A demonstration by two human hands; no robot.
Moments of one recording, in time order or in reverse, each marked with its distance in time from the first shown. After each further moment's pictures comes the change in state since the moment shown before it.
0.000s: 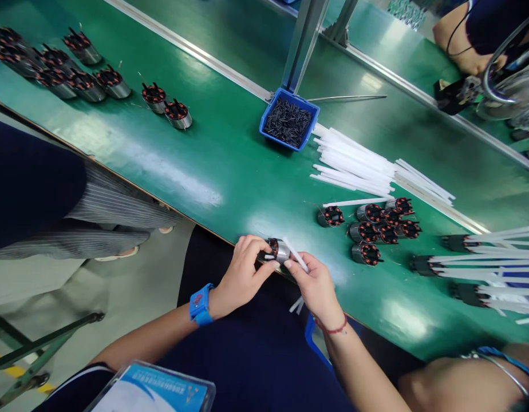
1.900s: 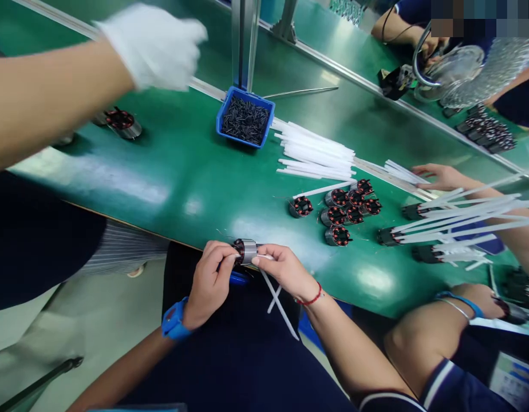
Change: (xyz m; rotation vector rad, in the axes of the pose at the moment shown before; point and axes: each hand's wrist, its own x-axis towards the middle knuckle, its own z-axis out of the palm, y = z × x) left_hand -0.004 -0.013 -0.005 0.011 0.131 0.048; right_hand 0.017 -0.008 0.008 0.343 -0.251 0.054
